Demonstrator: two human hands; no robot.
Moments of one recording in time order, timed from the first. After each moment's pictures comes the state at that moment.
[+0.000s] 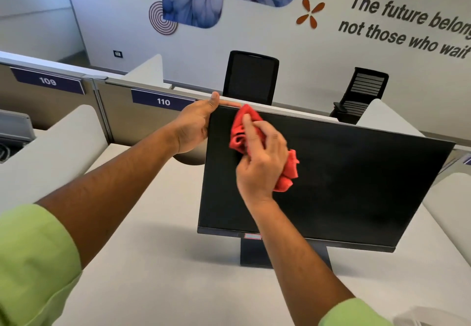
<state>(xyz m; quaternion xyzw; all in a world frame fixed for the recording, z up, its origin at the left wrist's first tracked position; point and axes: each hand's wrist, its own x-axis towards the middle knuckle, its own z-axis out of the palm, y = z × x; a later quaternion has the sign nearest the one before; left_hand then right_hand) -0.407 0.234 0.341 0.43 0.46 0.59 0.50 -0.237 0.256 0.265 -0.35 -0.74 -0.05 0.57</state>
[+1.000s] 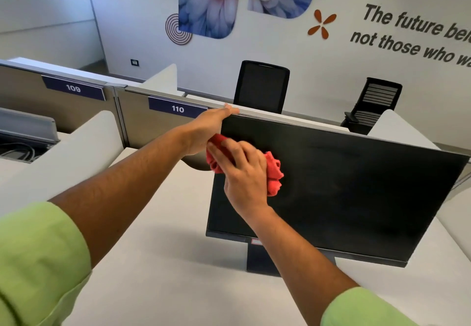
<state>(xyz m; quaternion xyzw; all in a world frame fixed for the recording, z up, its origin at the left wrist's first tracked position) -0.410 0.231 0.353 0.43 0.61 0.49 0.44 -0.259 0.248 0.240 -0.25 -0.86 -0.16 0.42</state>
